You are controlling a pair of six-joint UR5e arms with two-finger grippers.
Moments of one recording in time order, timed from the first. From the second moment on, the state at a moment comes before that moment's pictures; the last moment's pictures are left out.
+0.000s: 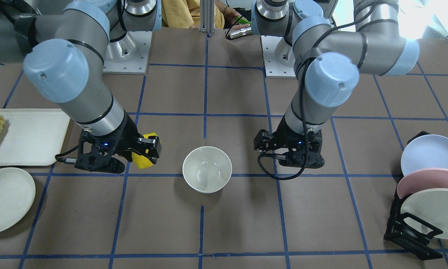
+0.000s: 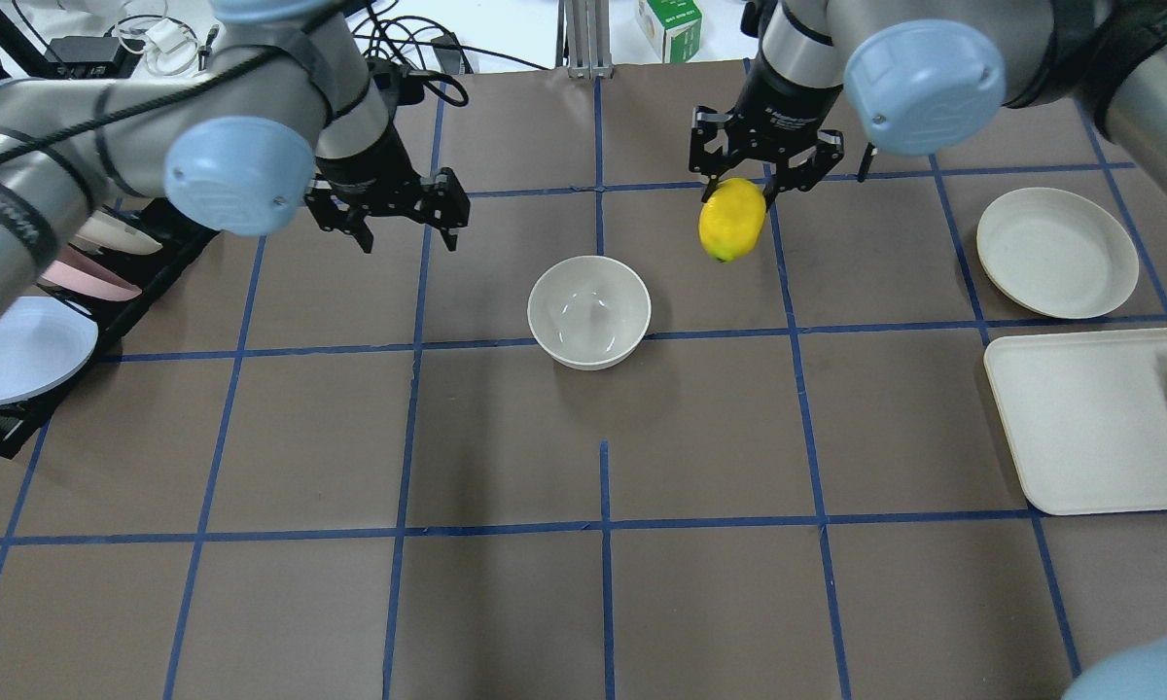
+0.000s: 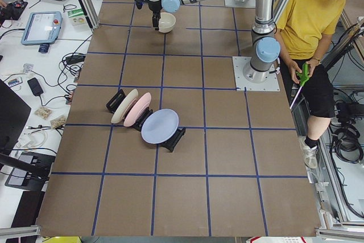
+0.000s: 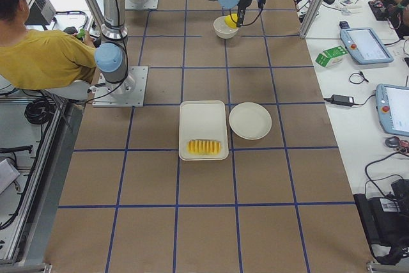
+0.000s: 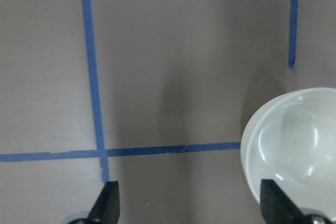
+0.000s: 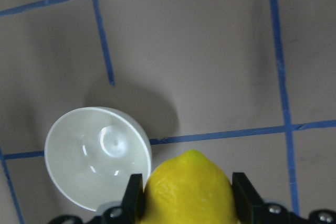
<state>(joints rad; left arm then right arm) -1.61 -1.81 -1.57 -1.35 1.54 0.03 1.68 -1.25 1.48 -1.81 -1.38 0.26</state>
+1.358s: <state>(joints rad) -1.57 -1.58 -1.55 -1.54 1.54 0.07 1.90 -1.05 1.48 -2.04 -1.44 0.46</state>
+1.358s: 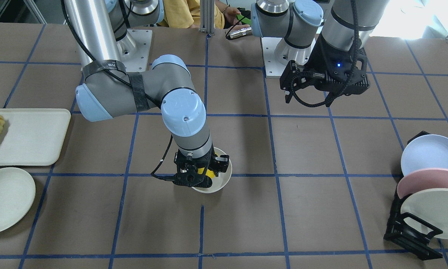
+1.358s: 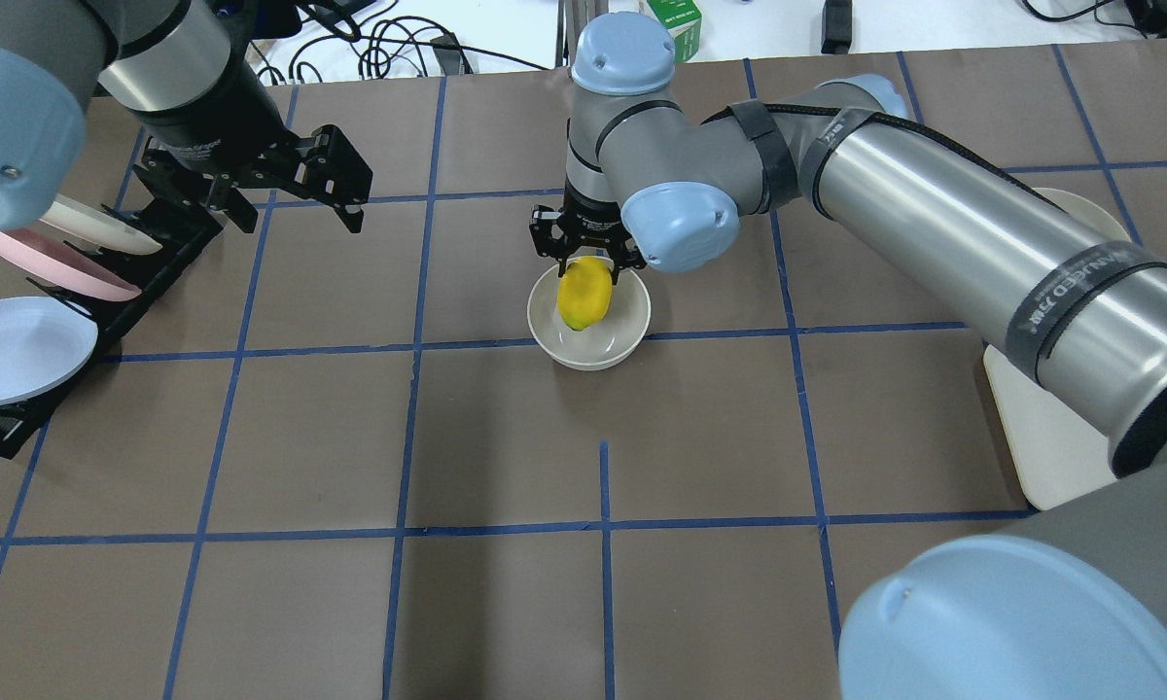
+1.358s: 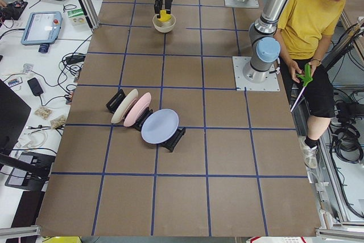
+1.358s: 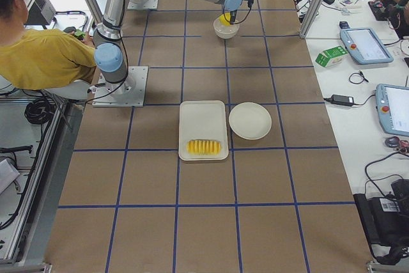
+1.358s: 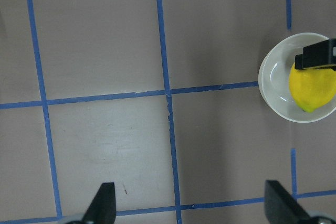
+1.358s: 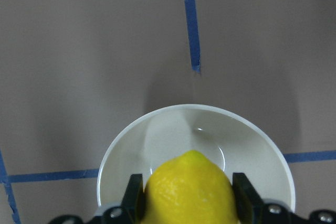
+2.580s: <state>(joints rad) -1.58 -1.58 -1.54 -1.54 1.55 0.07 1.90 -0.95 1.49 -2.08 -1.44 0.46</state>
